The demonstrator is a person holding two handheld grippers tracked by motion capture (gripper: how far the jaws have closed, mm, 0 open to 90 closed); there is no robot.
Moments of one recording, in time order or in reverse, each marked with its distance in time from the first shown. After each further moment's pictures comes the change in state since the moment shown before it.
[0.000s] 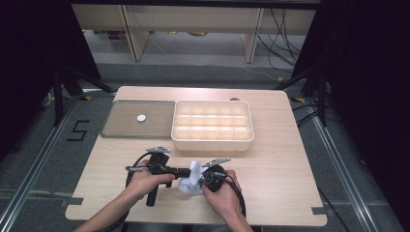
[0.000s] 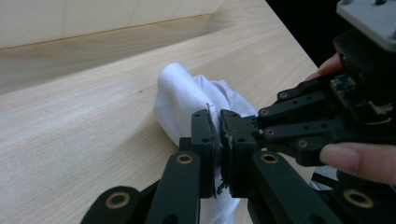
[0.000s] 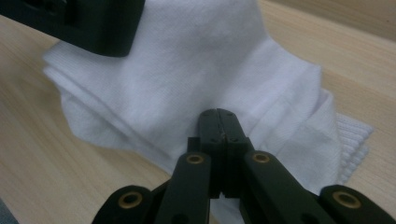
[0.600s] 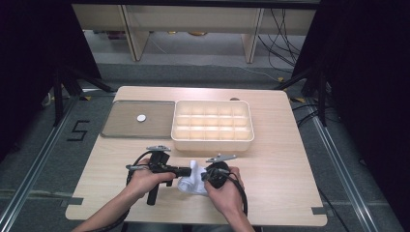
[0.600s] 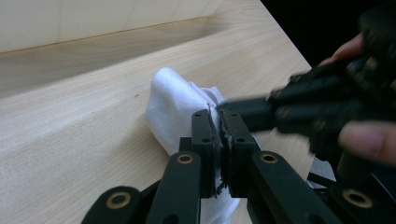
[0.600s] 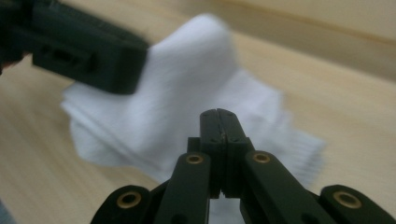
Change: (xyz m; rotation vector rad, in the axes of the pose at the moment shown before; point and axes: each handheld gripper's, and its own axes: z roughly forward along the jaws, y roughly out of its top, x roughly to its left) left arm -0.001 0.003 0.000 0.001 0.006 -0.004; right arm -0.008 0.008 -0.021 -0.069 -0.012 0.068
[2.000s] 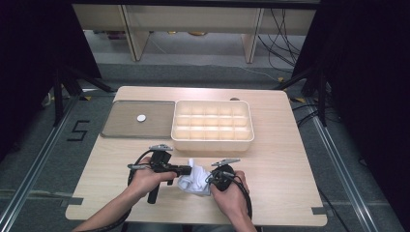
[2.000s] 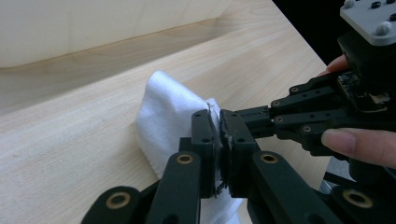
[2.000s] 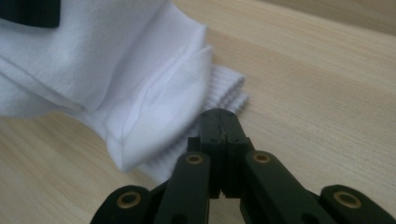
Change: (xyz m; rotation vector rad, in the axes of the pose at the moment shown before) left arm -0.004 0.004 0.002 0.002 0.052 0.042; right arm -0.013 -0.016 0.011 0.088 -0.064 0.006
